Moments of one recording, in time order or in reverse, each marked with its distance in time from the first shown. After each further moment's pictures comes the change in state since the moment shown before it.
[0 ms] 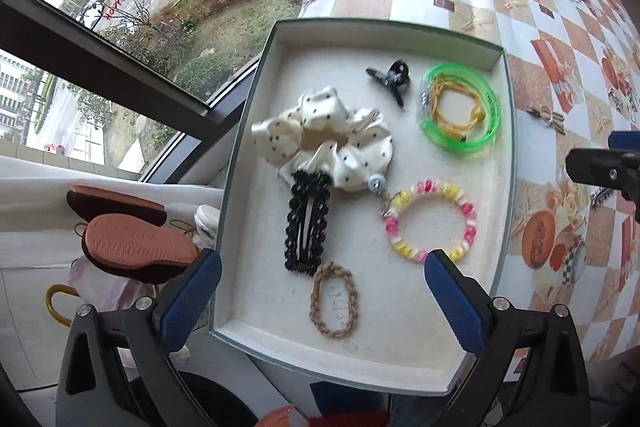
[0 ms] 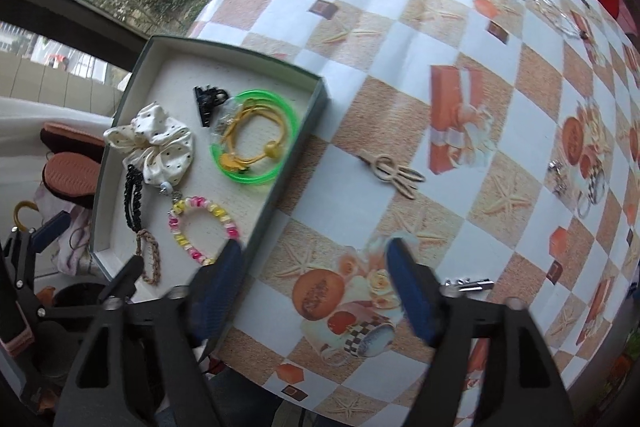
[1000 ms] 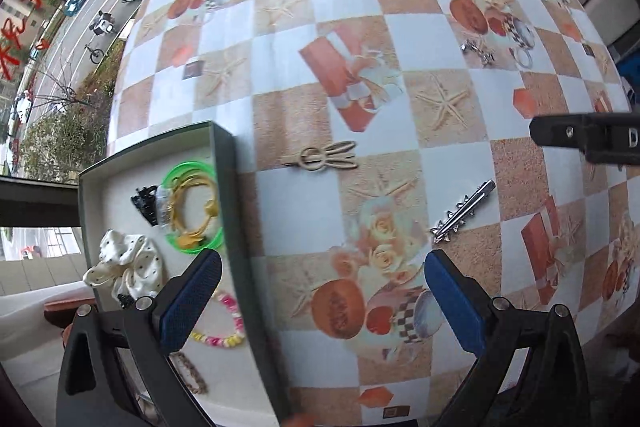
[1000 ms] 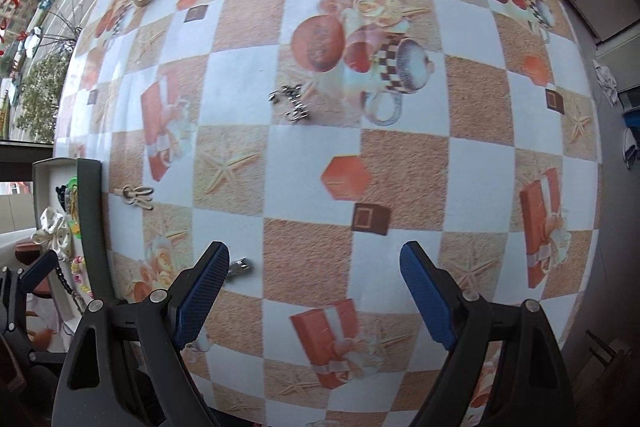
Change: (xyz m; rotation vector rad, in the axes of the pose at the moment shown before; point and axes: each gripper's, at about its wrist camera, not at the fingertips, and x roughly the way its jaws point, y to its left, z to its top) left arm -0.018 -0.196 0.038 0.367 -0.009 -0.111; right arm -0.007 -0.198 -0.054 0.389 -0.028 -0.073
